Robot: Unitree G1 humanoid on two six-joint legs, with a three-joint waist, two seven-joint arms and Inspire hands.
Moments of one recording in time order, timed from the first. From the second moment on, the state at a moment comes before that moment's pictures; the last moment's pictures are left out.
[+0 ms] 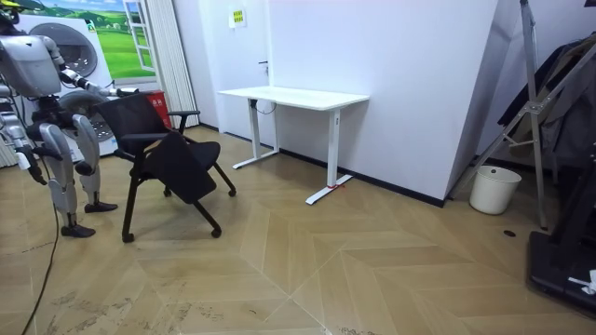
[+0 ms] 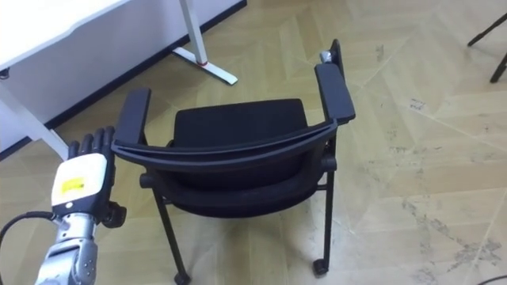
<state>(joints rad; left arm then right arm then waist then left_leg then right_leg) 0.02 0.26 -0.14 0.44 1.04 0.15 0.42 0.08 -0.26 -0.06 1.28 0.39 0.01 -0.01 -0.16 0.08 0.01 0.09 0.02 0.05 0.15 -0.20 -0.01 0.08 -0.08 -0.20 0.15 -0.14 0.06</state>
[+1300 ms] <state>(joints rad) -0.03 0.31 -0.11 0.25 1.04 0.08 0.50 0.07 -0.26 0.02 1.28 0.42 0.01 -0.04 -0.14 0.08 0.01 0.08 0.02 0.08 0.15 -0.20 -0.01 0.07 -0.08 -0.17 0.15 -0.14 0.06</state>
